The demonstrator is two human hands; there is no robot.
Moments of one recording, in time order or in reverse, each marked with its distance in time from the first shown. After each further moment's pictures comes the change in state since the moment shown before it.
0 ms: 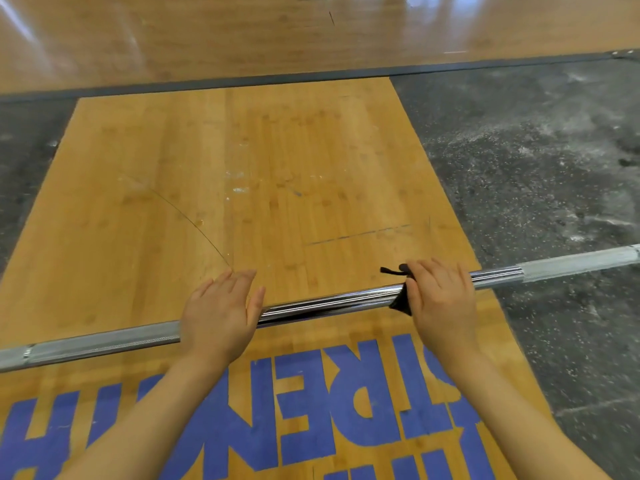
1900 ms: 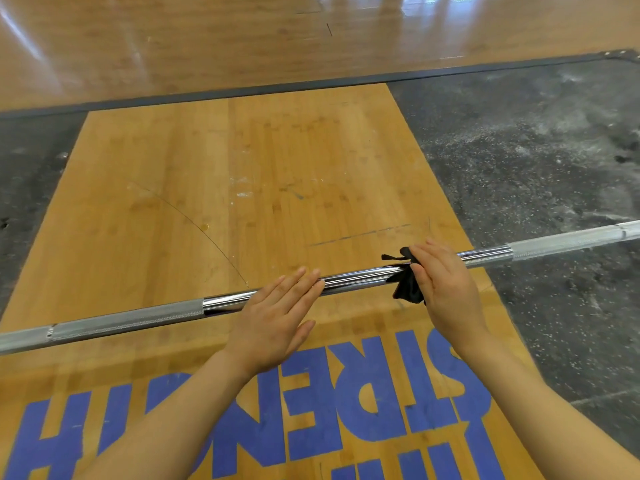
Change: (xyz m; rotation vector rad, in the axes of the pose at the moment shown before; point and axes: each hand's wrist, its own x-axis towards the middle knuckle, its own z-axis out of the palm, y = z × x) left_hand -0.003 0.022 0.029 0.151 0.281 0.677; right_hand 0.011 0.003 -0.012 0.294 0.009 -0.030
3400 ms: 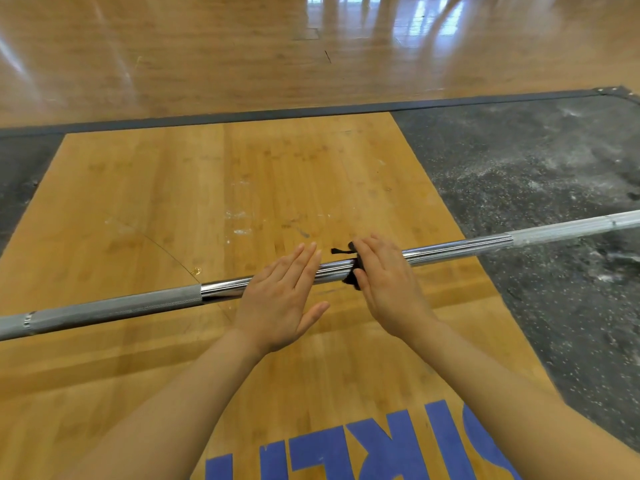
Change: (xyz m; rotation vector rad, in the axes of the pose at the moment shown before) left_hand 0.091 -0.088 0.026 0.047 -0.082 -0.149; right_hand 0.109 -0.044 0.095 -0.085 -0.184 -0.123
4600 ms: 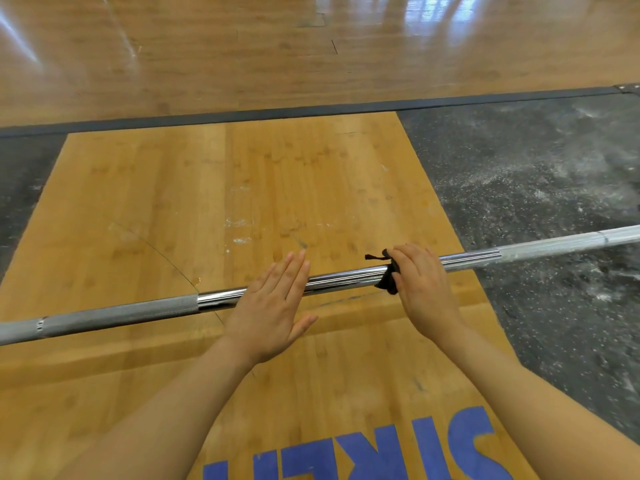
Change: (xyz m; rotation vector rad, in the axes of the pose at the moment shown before) left_hand 0.021 -0.012 -0.007 0.023 -0.243 0.005; right_hand 0.014 0.079 -0.020 -0.058 -0.013 0.030
